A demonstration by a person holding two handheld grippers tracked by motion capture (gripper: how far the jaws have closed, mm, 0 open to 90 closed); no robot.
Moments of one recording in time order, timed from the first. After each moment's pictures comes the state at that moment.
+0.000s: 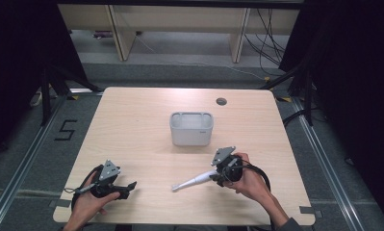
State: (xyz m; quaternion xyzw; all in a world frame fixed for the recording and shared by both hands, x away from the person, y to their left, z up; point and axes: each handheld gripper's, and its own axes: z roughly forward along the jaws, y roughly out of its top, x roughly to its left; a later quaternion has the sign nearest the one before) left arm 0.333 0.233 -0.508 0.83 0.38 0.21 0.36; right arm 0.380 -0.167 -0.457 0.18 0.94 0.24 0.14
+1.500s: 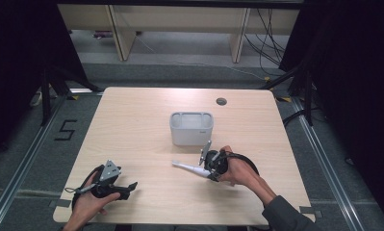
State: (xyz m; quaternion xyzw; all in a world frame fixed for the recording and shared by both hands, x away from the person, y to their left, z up) left arm 0.333 0.231 -0.508 0.83 0.37 0.21 0.37; right arm 0.412 -0.133 -0.468 0.11 0.99 0.09 0.08
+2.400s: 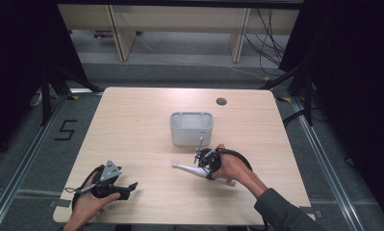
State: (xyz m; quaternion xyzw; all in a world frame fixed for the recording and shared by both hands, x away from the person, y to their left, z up) left arm 0.332 0.229 -0.508 0.83 0.37 0.21 0.37; right arm 0.424 -0.116 -0.473 0.14 0.99 0.04 0.03
